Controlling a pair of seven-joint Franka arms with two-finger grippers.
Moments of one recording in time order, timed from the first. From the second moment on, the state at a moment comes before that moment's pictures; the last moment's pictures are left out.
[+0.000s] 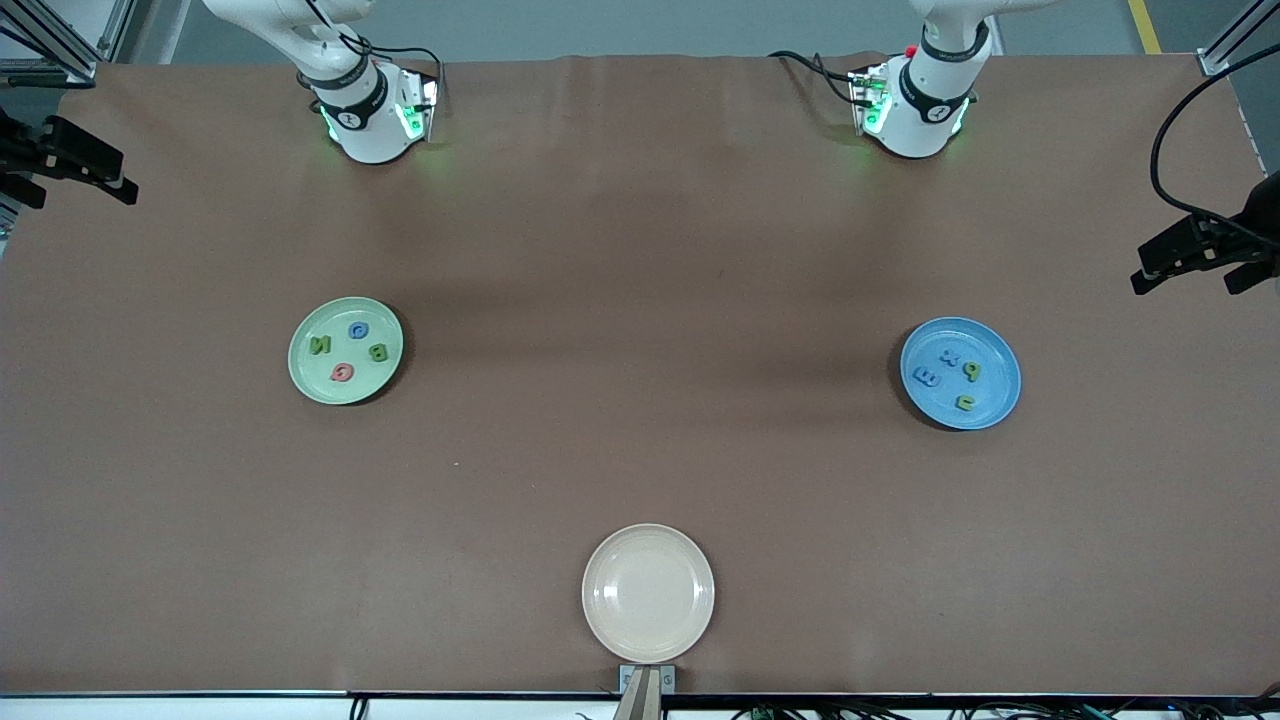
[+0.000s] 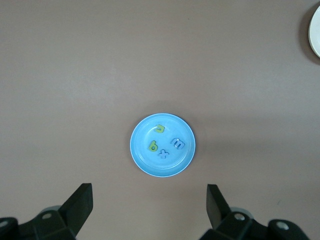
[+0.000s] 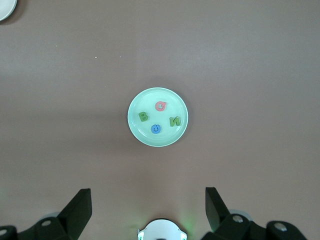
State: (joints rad) left arm 0.13 0.02 -0.11 -1.54 -0.02 1.62 0.02; right arm 0.02 -0.06 -0.05 -1.47 0.04 1.33 -0.04
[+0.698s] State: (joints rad) left arm 0.12 0.02 -0.12 -1.54 -0.02 1.62 -0.02; right arm 0.02 -0.06 -0.06 -1.47 0.04 1.33 -0.04
